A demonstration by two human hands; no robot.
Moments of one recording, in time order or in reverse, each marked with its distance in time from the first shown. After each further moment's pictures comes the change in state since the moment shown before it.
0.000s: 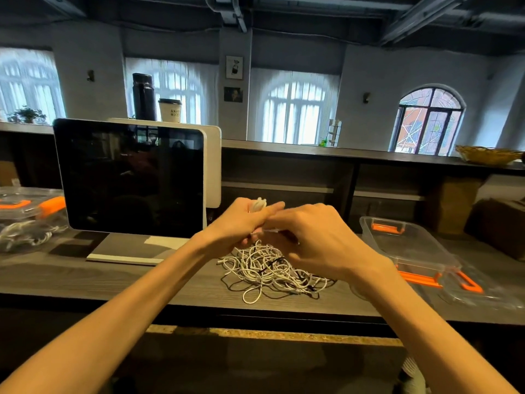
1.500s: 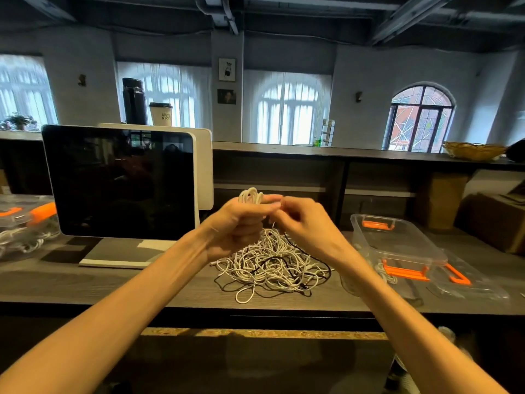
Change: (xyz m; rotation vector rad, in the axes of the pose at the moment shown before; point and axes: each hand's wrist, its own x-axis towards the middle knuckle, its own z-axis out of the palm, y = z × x) left_hand -0.006 0.009 0.006 -0.595 -0.295 0.026; right_hand -0.002 0.021 0.021 0.612 0.184 0.425
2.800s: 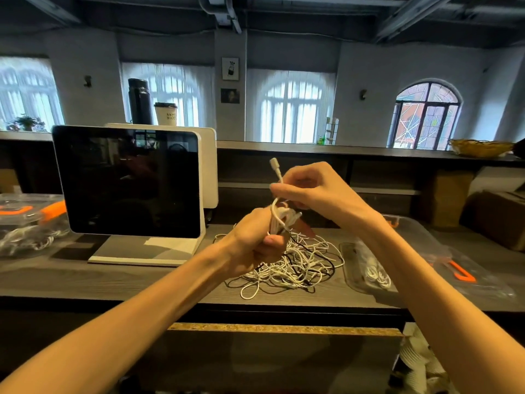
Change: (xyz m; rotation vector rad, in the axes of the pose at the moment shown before) left_hand -0.010 -0.013 0.039 0.081 0.103 -0.167; right_hand 0.020 -0.024 -0.038 0.105 -0.087 -0.054
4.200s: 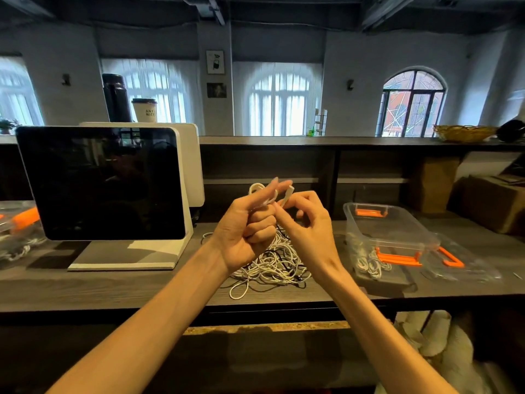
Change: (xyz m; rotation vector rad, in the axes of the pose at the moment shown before) left_hand 0.023 -0.004 0.005 -0.648 -0.124 0.055; right_hand -0.041 0.057 0.059 0.219 0.505 0.052
